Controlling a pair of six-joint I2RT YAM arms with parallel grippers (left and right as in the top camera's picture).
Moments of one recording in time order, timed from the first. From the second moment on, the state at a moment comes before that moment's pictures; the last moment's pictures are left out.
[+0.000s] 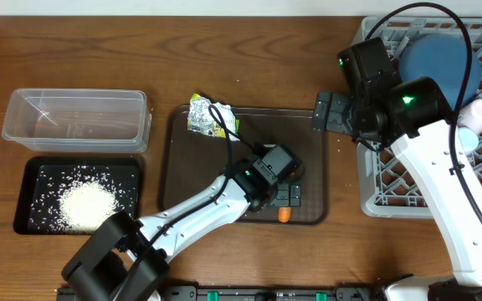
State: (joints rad) left arm -0.85 1.66 1.00 -0.54 0.04 -0.80; right arm 0.38 1.56 1.63 -1.25 0.11 0.57
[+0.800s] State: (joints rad) left arm -0.89 1.77 1.00 -0.49 0.02 -0.83; right arm 0.38 1.56 1.63 -1.25 0.11 0.57
